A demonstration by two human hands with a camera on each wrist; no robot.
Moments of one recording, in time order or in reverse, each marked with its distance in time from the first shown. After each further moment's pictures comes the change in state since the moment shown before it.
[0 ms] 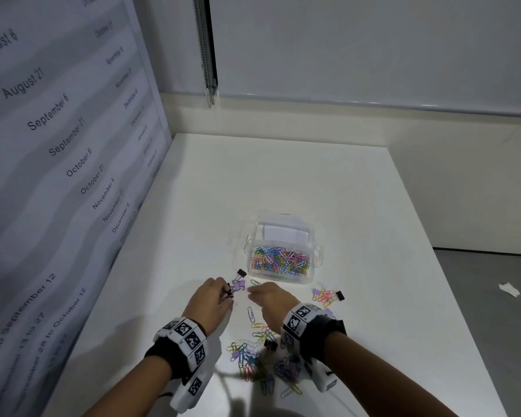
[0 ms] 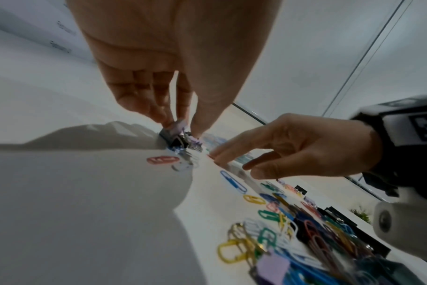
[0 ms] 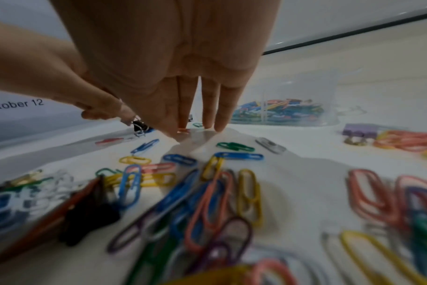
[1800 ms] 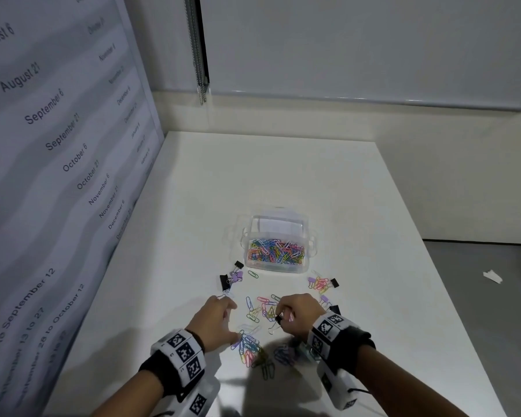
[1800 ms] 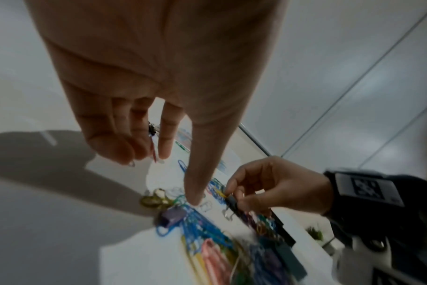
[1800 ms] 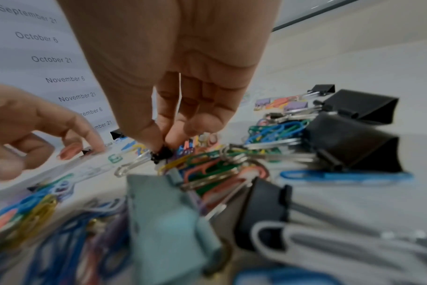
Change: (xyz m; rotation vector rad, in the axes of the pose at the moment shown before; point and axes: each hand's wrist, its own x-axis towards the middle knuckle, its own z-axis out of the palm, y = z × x) left_hand -0.036 0.000 0.011 -0.013 -0.332 -0.053; right_hand -0.054 0.018 0.020 0.276 0.173 0.250
